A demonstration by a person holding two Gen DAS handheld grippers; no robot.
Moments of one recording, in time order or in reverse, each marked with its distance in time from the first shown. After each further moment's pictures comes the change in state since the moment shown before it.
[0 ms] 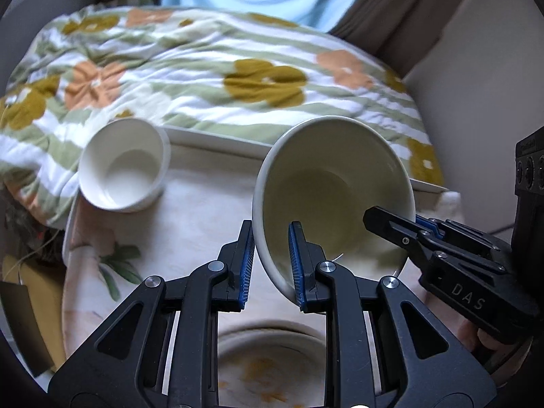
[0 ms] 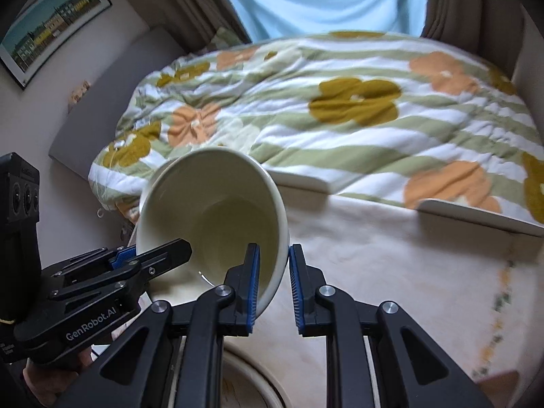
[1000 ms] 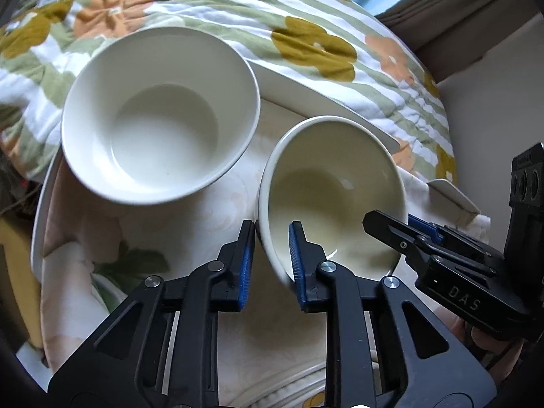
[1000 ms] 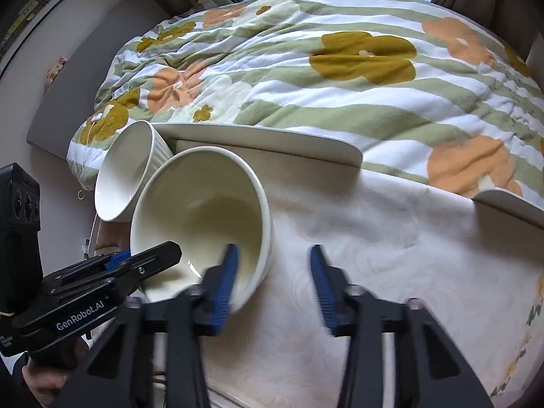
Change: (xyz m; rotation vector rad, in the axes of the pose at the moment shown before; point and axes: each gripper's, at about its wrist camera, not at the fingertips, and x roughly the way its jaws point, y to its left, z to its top) left arm 0.098 0.118 0.003 -0.203 0.156 -0.011; right arm 0.127 0.012 0.012 -0.002 0.203 -0.028
